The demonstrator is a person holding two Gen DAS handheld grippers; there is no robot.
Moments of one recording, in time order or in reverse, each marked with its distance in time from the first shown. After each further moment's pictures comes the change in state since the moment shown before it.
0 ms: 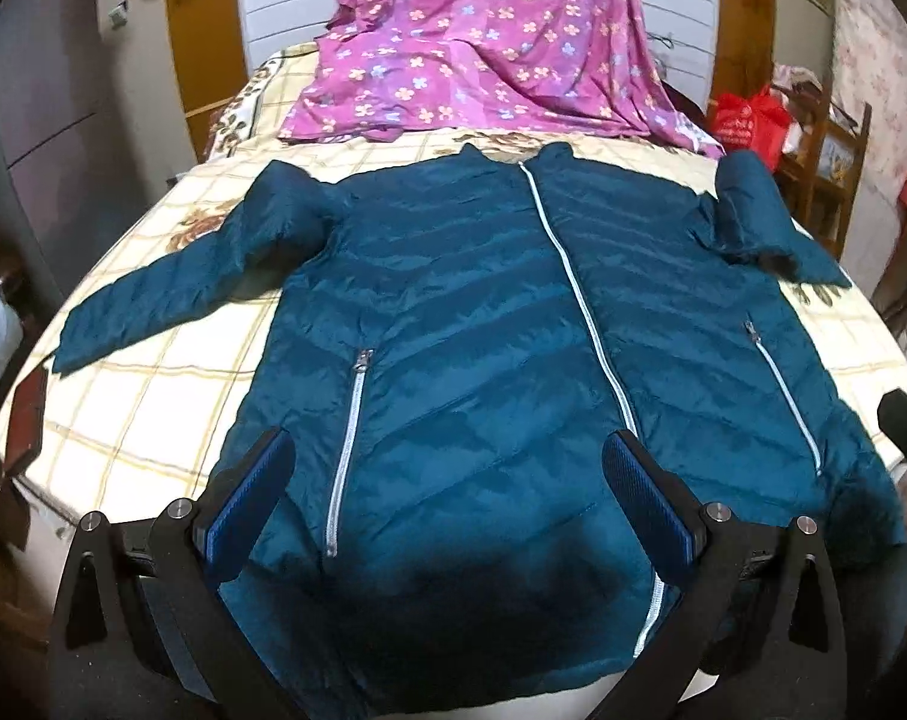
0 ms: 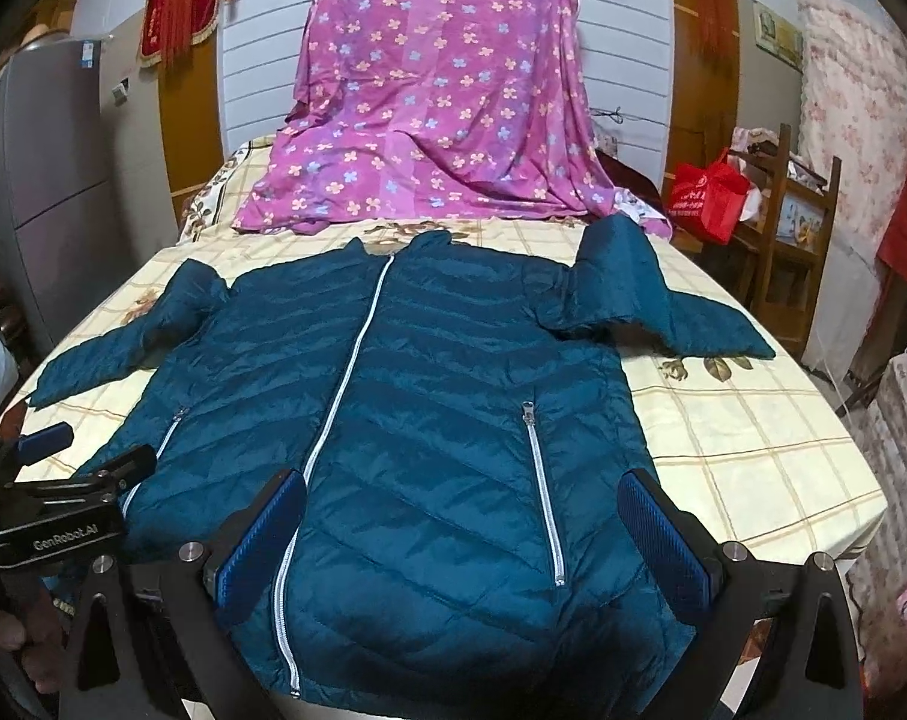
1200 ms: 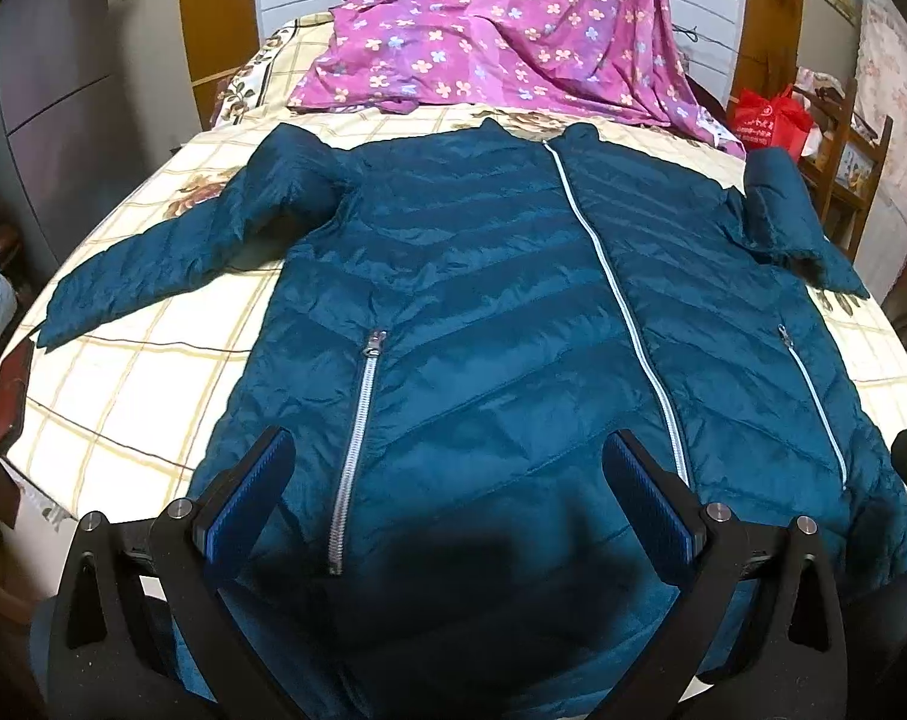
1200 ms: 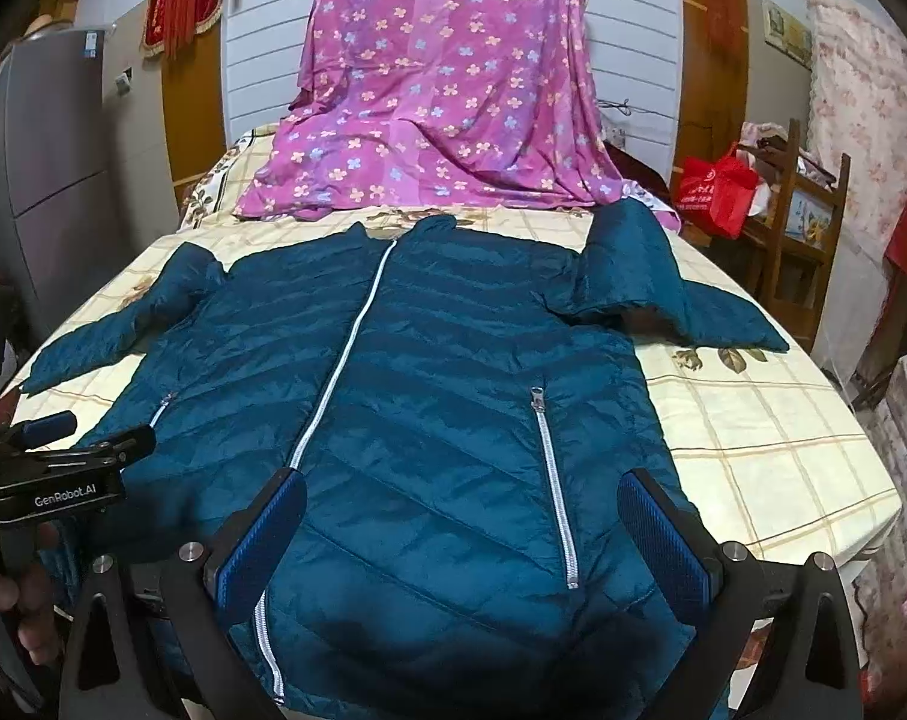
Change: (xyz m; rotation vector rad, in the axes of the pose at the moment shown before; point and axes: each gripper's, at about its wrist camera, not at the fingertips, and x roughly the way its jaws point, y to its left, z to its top) left arm 0.028 0.021 -0.002 -0.060 0.046 0.007; right arm 0.022 0.000 -0.010 -0.012 0.011 0.012
